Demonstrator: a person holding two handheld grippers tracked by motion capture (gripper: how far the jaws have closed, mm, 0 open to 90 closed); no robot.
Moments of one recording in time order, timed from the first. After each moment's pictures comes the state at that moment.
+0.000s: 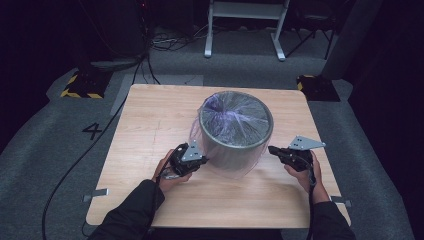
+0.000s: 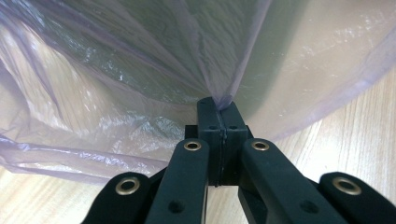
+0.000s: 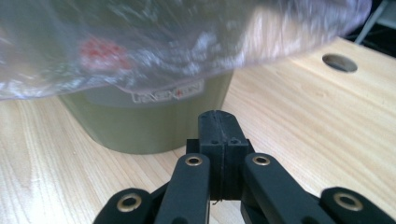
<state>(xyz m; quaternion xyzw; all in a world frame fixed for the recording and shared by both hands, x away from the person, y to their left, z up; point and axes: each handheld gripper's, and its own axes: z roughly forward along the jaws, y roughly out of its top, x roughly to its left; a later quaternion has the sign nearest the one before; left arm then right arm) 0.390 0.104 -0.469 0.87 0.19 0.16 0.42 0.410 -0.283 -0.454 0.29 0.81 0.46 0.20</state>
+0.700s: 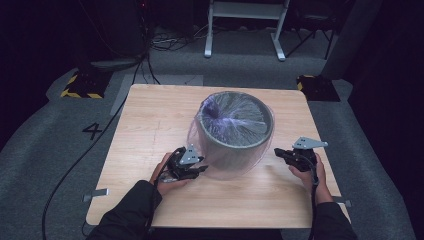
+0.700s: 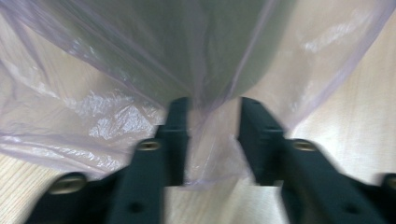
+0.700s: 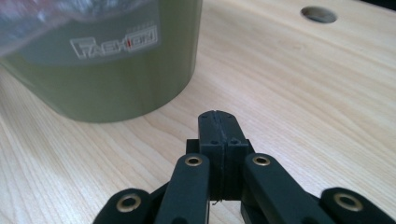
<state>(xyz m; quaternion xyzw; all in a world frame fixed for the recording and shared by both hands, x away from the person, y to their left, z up) 0.380 0.115 -0.473 0.88 0.20 0.15 0.41 0.413 -0.302 -0.464 0.35 0.81 0.43 0.19</state>
